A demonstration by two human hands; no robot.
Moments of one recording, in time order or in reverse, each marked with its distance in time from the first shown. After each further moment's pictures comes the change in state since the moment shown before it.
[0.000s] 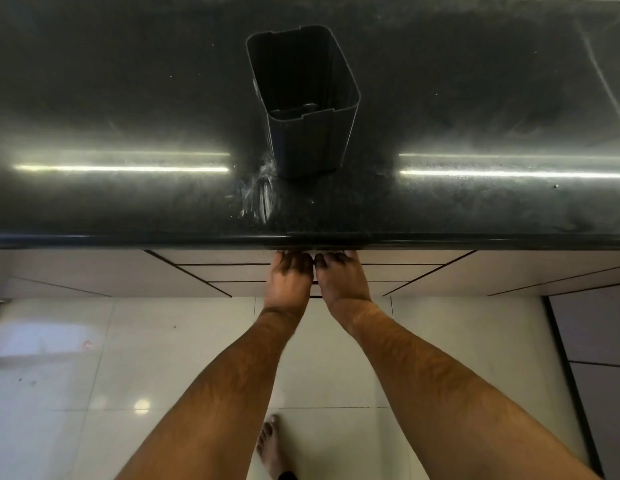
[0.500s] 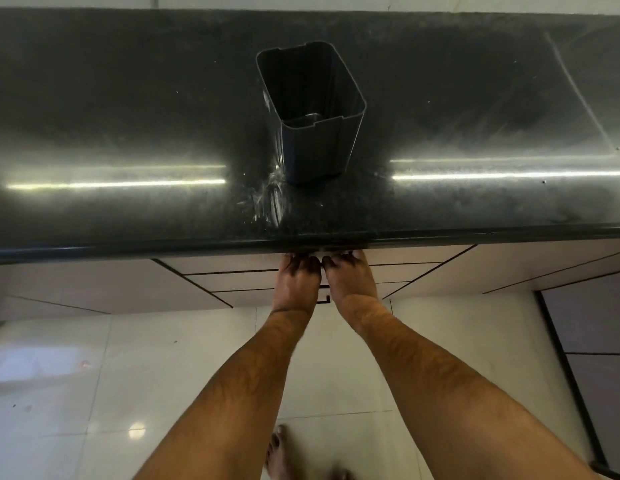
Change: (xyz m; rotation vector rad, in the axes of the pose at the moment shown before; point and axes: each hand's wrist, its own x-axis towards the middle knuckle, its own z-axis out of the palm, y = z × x) left_hand -0.001 -0.003 0.025 -0.216 0.234 0.084; right_hand -0.003 -0.018 -0.008 0.007 0.027 0.203
